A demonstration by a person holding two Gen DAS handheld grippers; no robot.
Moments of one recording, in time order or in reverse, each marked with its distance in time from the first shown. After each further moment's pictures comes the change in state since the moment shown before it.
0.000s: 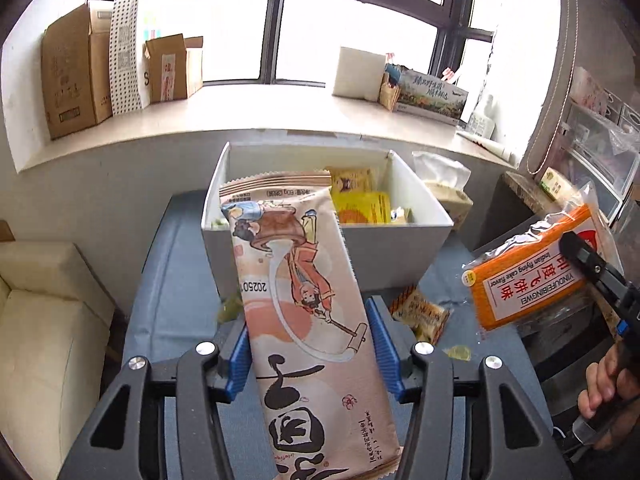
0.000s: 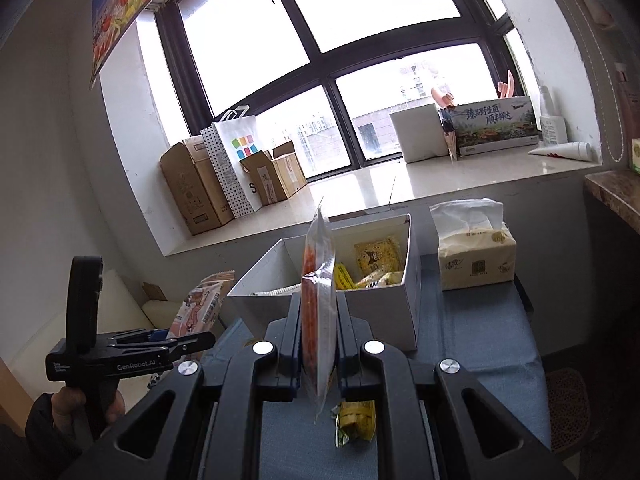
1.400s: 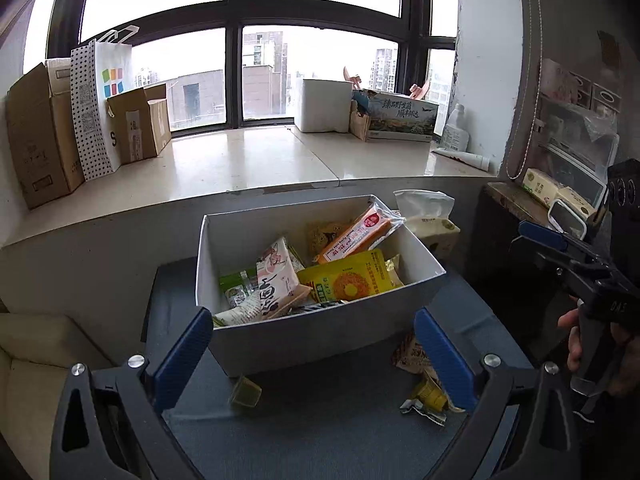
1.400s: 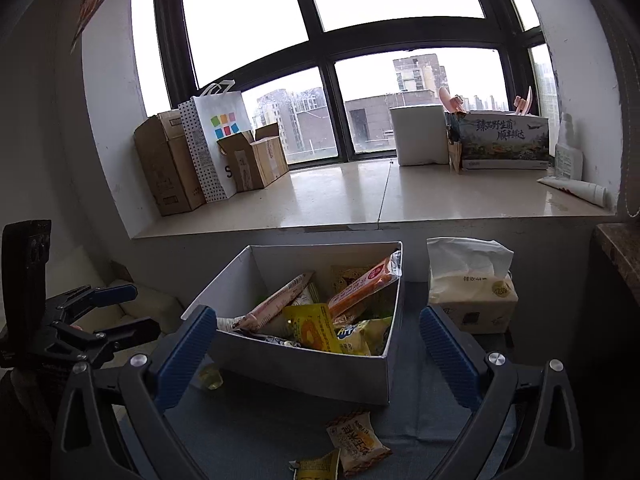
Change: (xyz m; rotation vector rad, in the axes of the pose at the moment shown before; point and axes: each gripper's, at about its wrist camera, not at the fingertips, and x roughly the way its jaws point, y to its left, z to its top) left arm 0.002 -0.004 0.038 0.157 -0.088 -0.047; right arm 0.061 -0.004 0.047 -0.096 0.094 -0.091
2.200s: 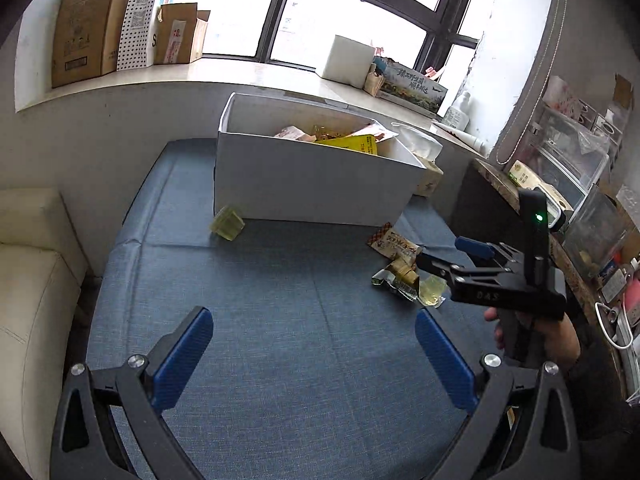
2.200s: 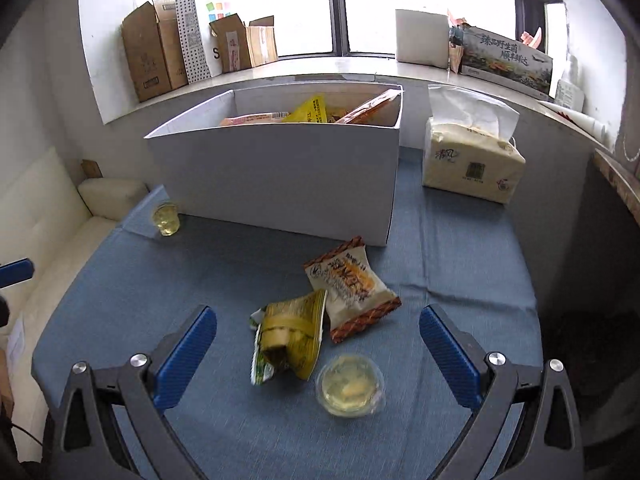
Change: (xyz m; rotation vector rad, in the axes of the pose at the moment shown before) left arm -0.045 0.006 -0.142 -0.256 0.111 -0.077; right arm 0.053 0.006 -0.125 -0.114 0.310 -0.119
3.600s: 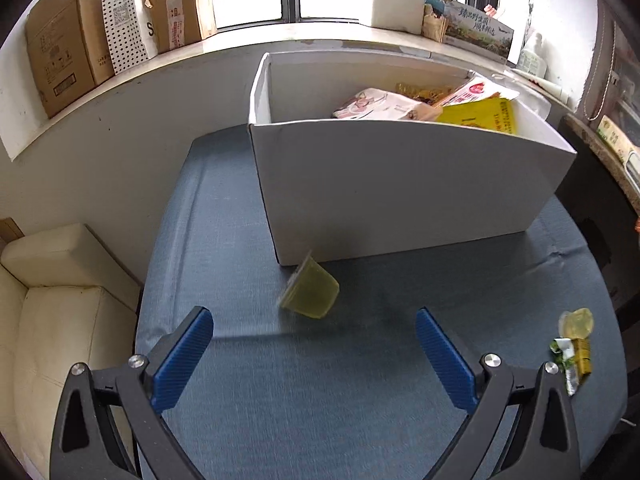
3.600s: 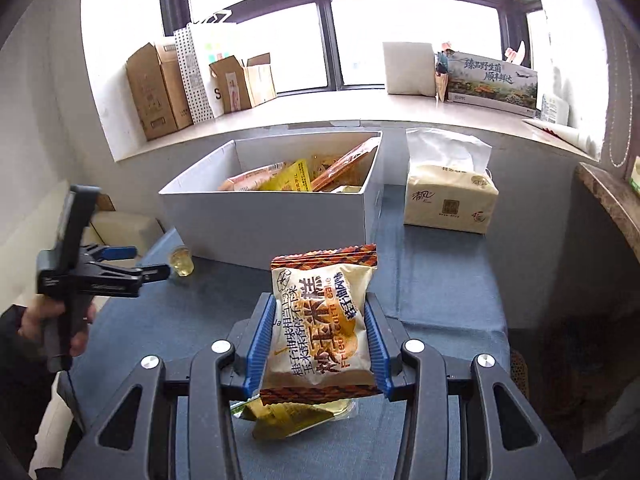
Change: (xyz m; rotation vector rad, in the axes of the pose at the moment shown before) left arm 0.146 0.054 0.077 0.139 0.160 0.271; right arm -0.075 -0.022 0.008 0.083 -0.117 0.071
